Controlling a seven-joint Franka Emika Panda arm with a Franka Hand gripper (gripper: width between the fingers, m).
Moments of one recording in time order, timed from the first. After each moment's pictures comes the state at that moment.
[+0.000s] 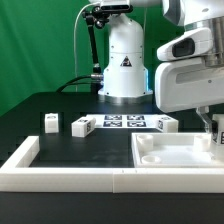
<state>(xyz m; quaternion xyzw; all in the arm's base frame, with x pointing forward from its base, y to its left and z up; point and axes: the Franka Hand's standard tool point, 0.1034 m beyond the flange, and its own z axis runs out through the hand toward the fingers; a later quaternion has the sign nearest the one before) 0.616 0.121 0.078 -0.99 -0.02 -0.06 0.08</state>
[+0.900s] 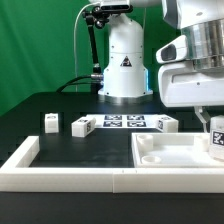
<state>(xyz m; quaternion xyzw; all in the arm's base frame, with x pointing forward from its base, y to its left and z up) 0.614 0.120 0.074 -0.91 0.40 -0.03 0.10</state>
